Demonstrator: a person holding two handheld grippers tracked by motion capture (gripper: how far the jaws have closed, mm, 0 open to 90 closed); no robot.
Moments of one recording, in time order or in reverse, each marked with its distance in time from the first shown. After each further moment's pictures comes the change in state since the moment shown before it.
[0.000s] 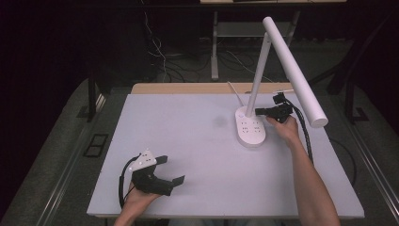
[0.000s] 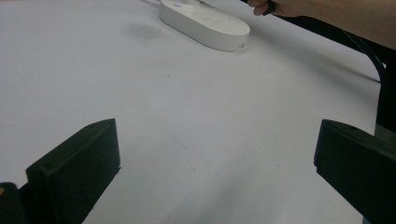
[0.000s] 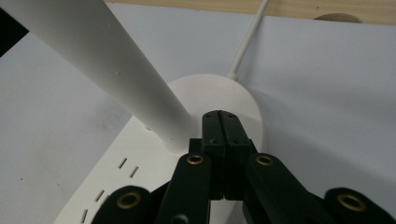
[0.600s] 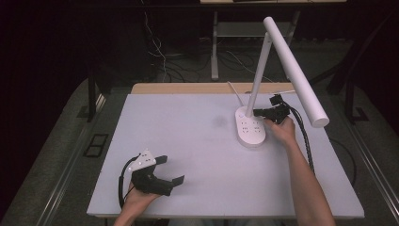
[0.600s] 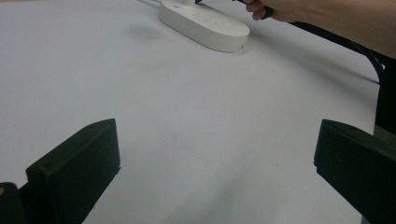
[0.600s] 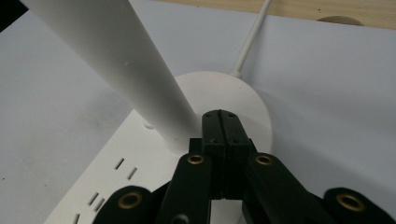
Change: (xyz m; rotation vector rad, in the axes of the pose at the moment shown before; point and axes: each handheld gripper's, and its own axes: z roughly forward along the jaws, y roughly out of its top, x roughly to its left) left arm 0.000 0.000 -0.001 -0.004 -0.001 0.000; right arm 0.009 -0.002 0.005 -0.004 -0.041 -0.036
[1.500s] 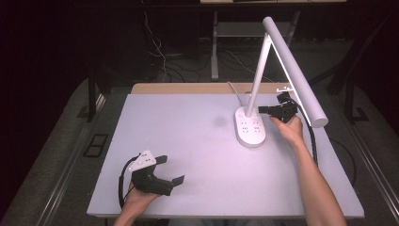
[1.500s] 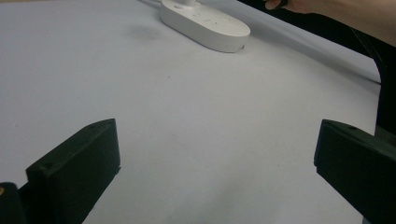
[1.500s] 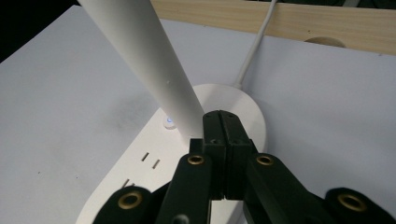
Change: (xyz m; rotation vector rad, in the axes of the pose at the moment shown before) left arm 0.000 0.000 0.000 0.000 0.003 0.001; right arm 0.006 0.006 -0.033 -0.037 0.012 -0.019
